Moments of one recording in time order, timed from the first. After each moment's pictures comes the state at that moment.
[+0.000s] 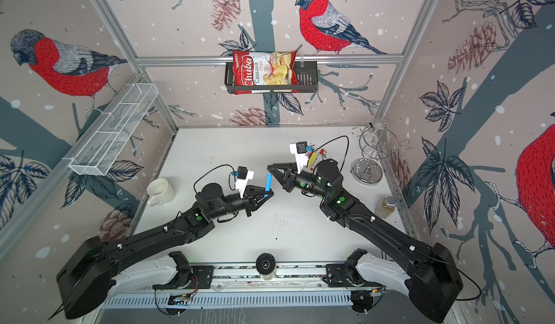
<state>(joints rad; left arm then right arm) -0.80 1.12 0.51 0.57 0.44 -0.47 0.73 1.08 0.73 0.38 -0.47 0.58</state>
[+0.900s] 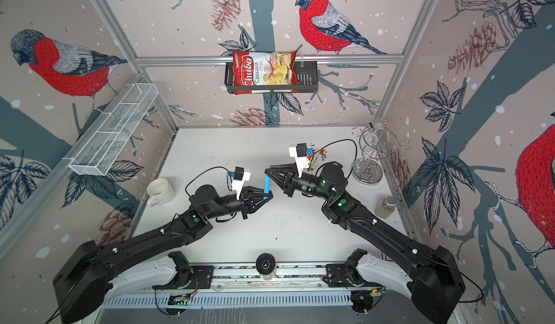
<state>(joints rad) -0.80 1.07 0.49 0.65 0.56 -0.52 0.74 1.06 0.72 0.48 -0.60 0.51</state>
